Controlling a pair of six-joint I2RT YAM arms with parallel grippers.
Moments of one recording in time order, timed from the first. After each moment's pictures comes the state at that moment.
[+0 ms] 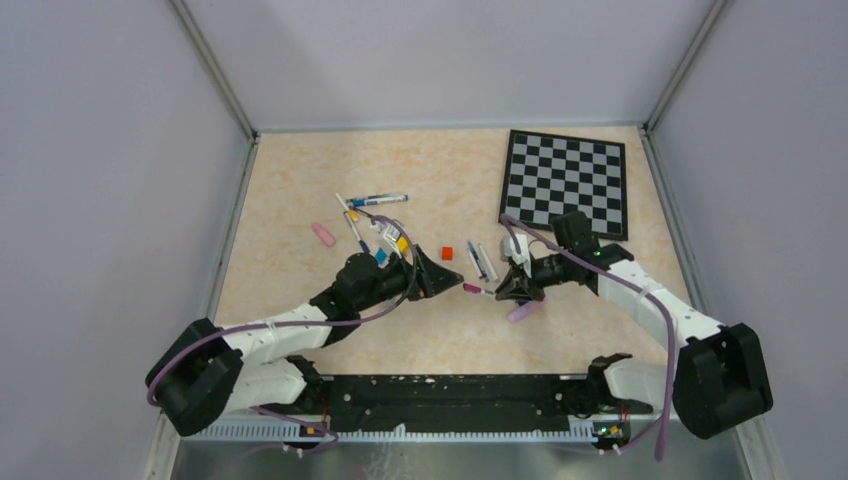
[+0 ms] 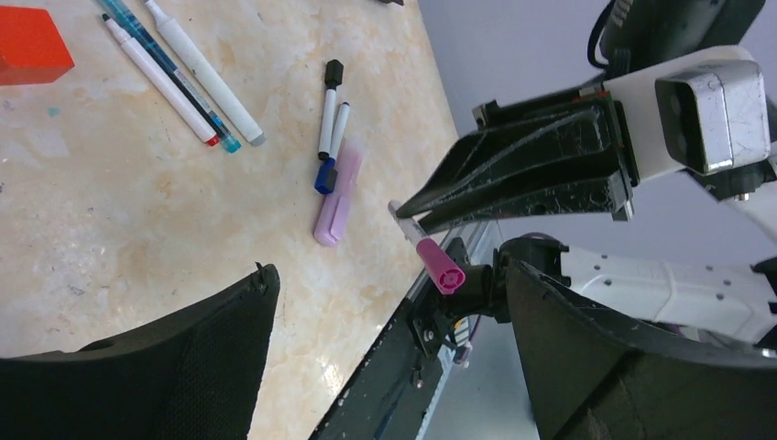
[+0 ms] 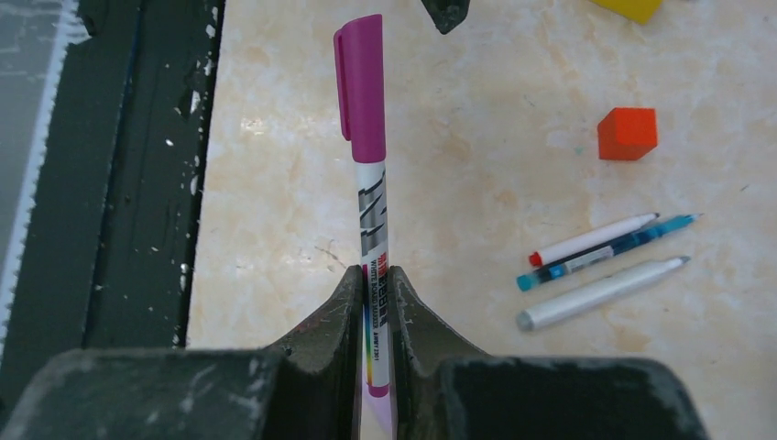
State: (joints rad) left arm -0.76 1.14 0.38 0.59 0.30 -1.00; right arm 0.37 1.19 0.74 -0.58 -0.98 -0.96
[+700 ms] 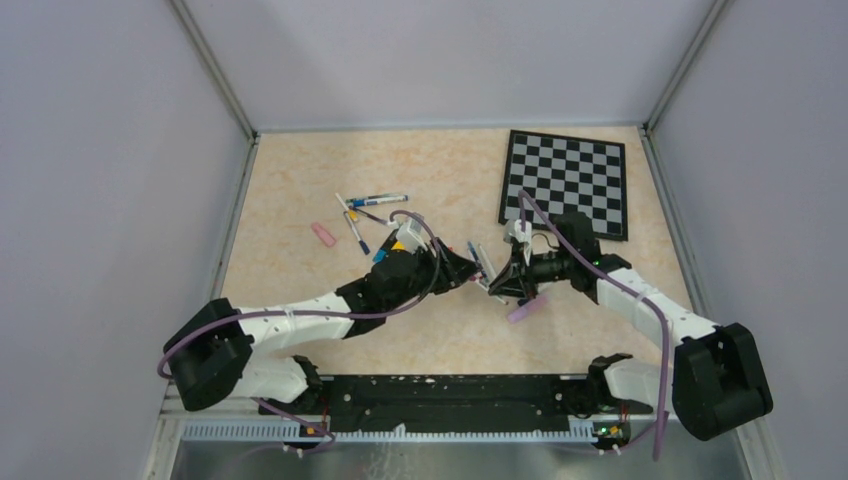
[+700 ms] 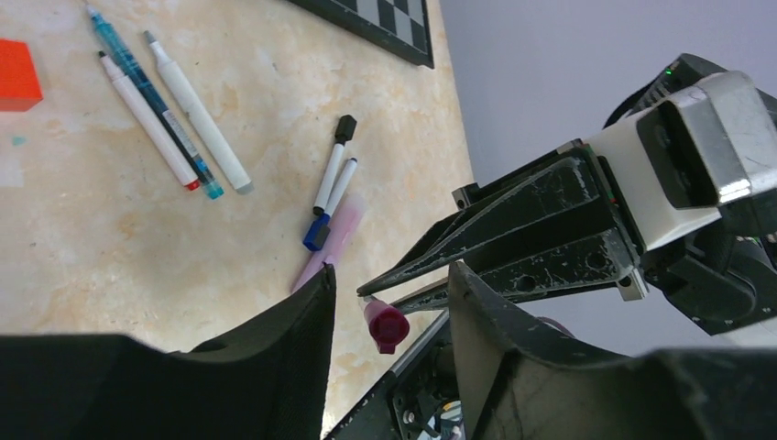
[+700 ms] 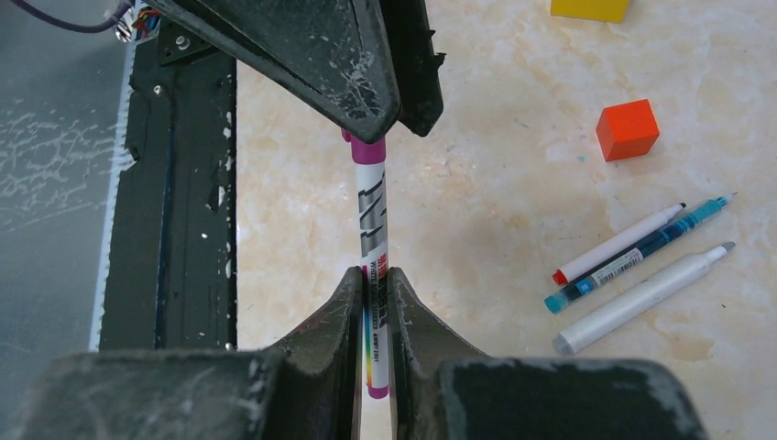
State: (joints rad) left arm -0.96 1.28 0.59 0.47 -0.08 -1.09; right arm 0.35 1.16 0.61 -0.20 -1.04 -0.43
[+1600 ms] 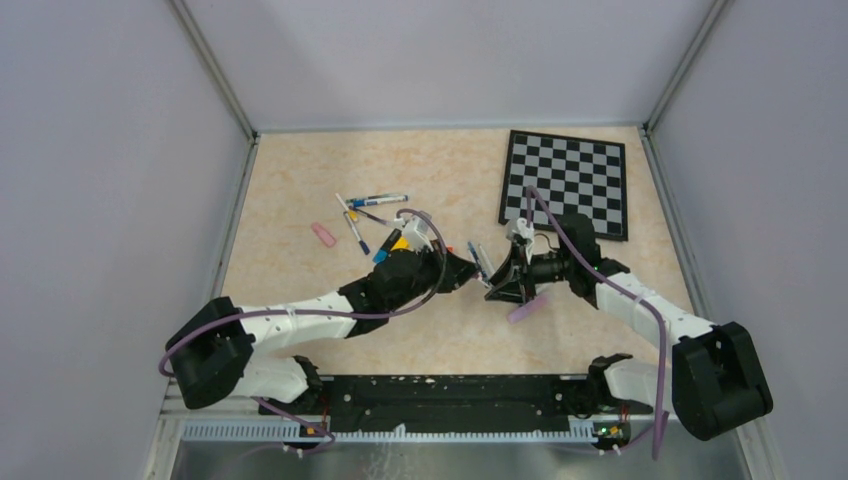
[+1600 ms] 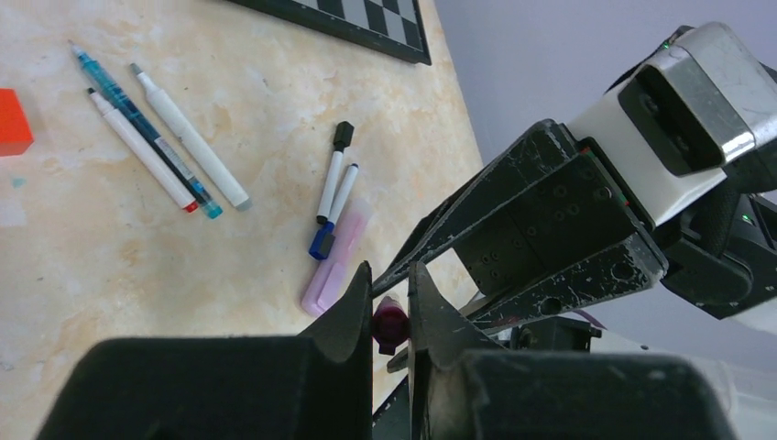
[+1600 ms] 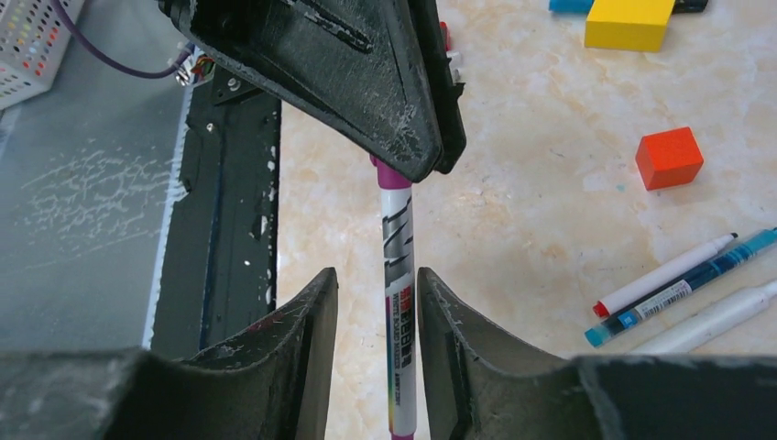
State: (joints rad) left arm -0.98 1.29 0.62 0.45 -0.11 -0.99; right arm 0.35 1.17 0.55 -0.05 -1.12 -0.27
